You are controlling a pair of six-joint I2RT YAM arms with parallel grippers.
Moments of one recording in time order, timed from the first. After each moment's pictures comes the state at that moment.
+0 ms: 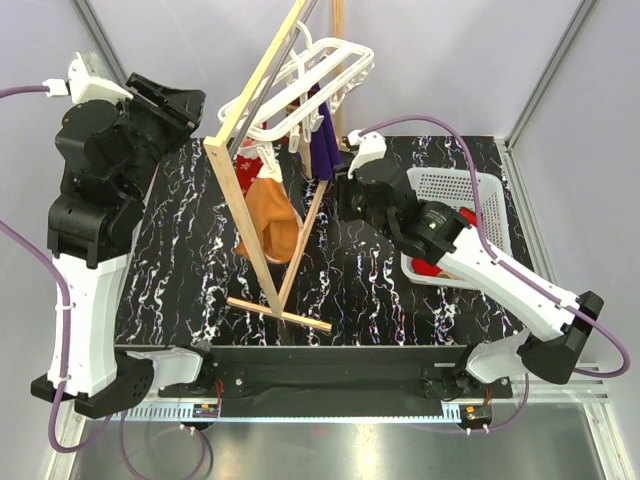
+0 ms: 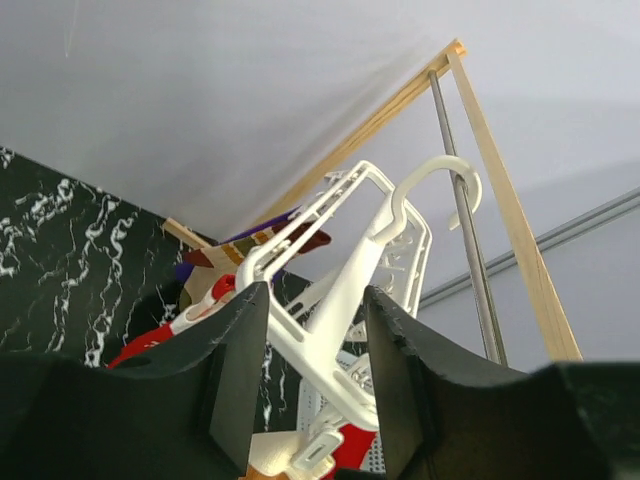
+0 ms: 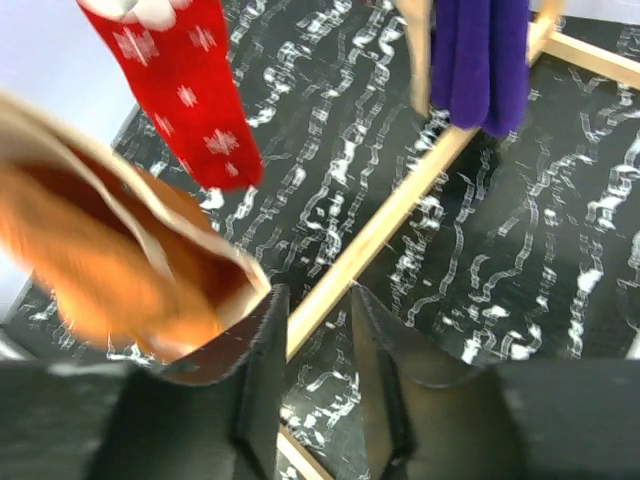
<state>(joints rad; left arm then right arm) -0.31 1.24 2.01 -0.75 -0.21 -0.76 0.91 1.39 1.53 -0.51 0.34 0.40</state>
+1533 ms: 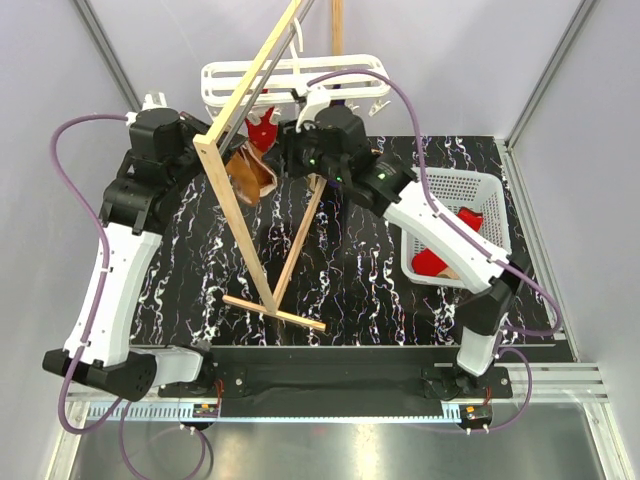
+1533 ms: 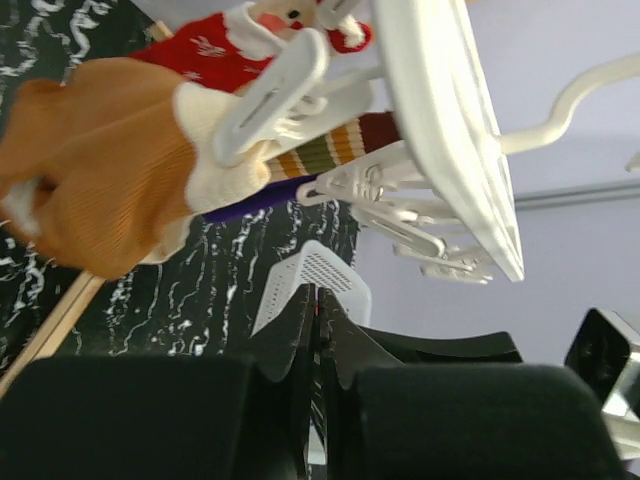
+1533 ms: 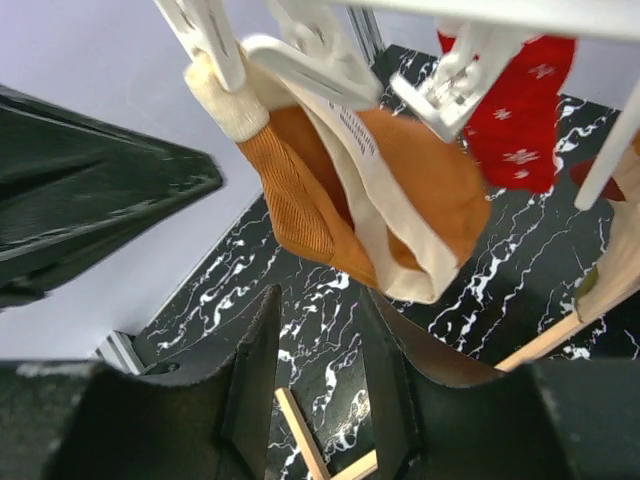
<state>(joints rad) -0.28 1.27 1.73 -0.77 -0.03 -1.07 0.86 1.83 2.06 -0.44 0.02 0.38</state>
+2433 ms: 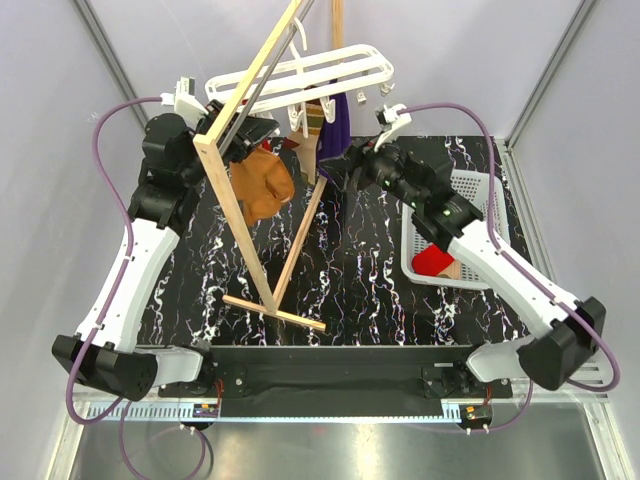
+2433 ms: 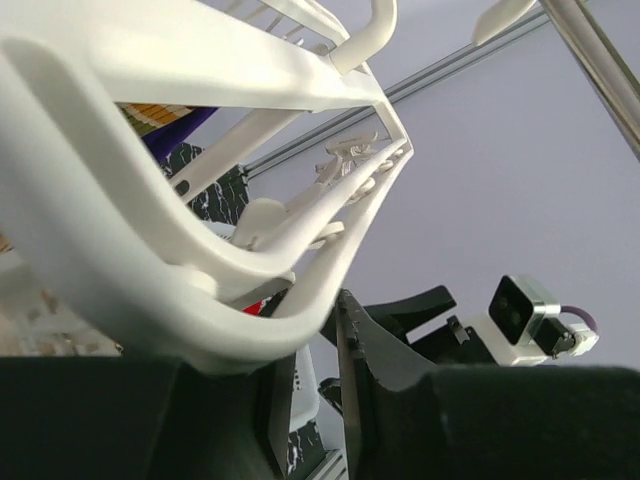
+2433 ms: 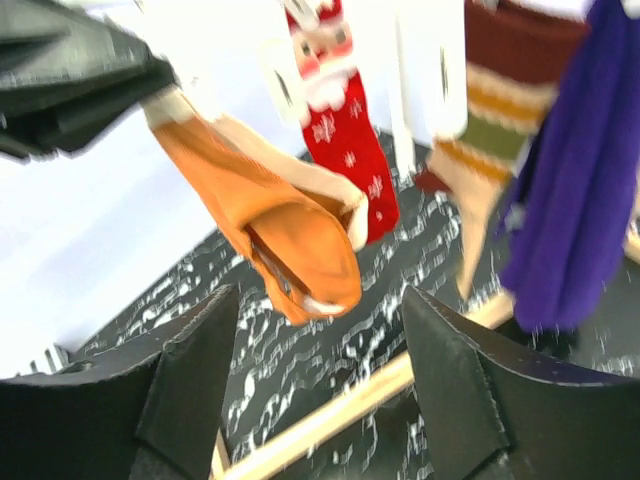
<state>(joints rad) -0.26 1.27 1.47 -0.19 0.35 -1.02 0.62 1.34 1.33 0.02 -0.17 0.29</state>
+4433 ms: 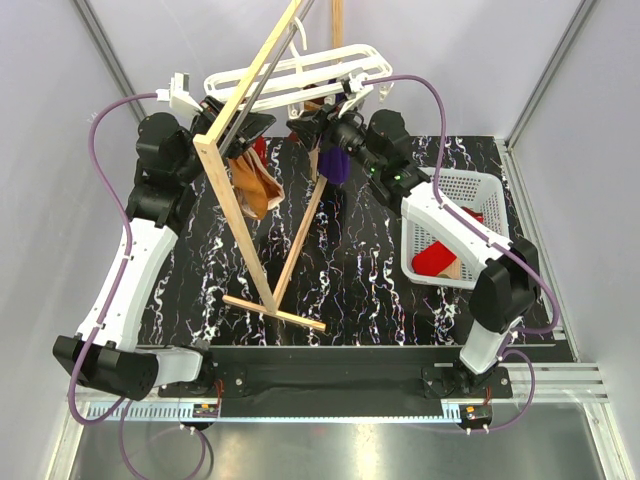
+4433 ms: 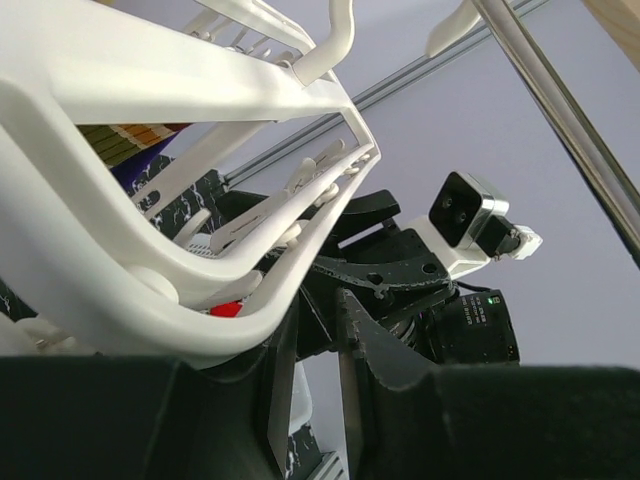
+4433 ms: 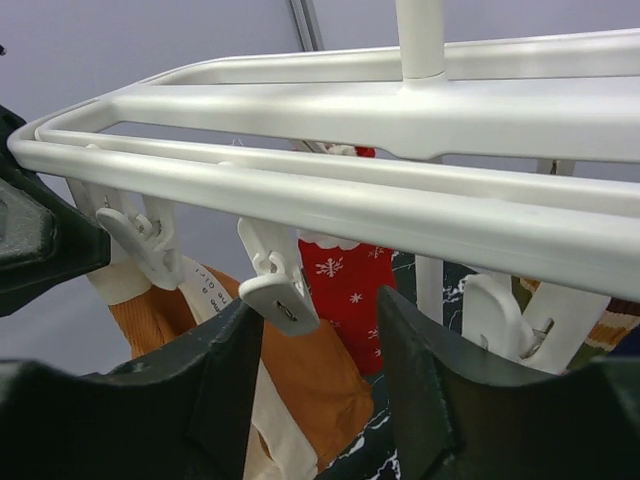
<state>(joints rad) -0.23 1.27 1.46 -0.12 0.42 -1.03 0.62 1.75 1.63 0.35 -0.25 0.30</state>
